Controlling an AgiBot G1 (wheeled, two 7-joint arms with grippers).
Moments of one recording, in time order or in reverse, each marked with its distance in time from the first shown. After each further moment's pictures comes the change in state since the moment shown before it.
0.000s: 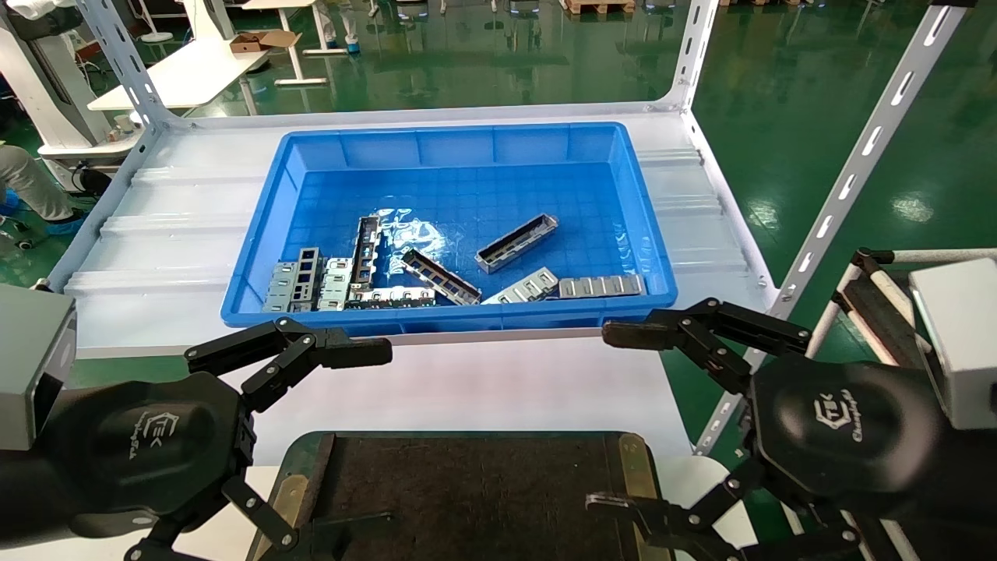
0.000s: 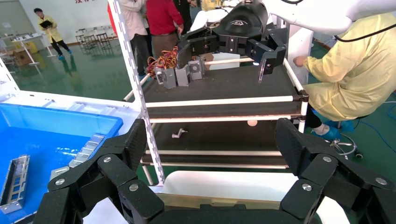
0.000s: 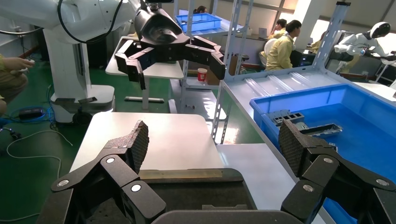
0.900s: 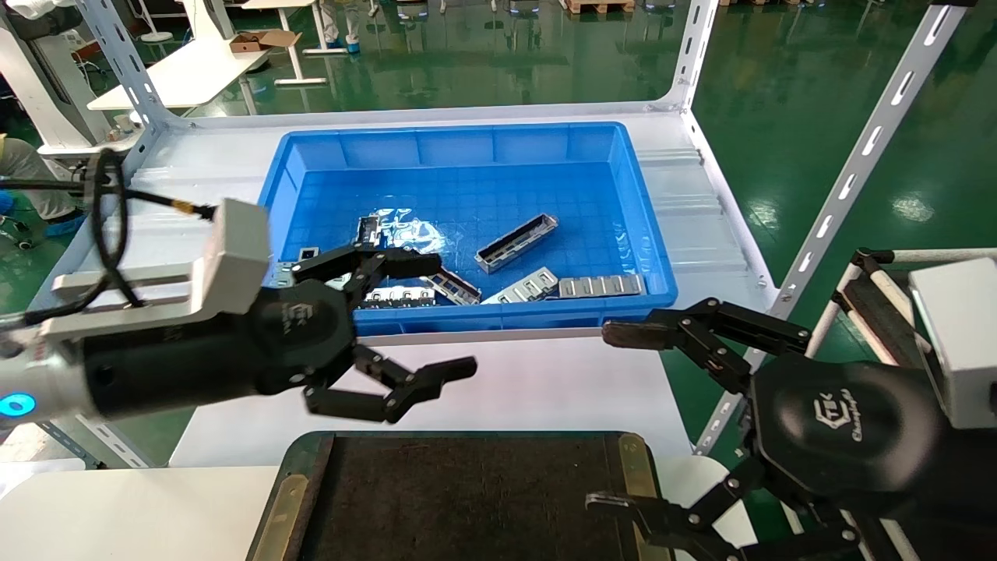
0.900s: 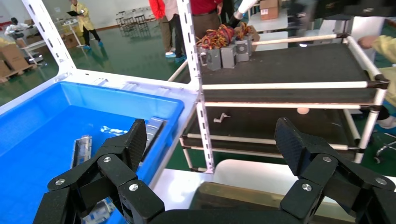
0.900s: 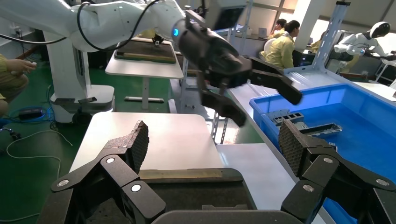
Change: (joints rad) left arm -0.186 0.204 0.110 0.168 0.254 -0.176 0.018; right arm 0.000 0.000 0.000 0.000 0.000 0.000 0.000
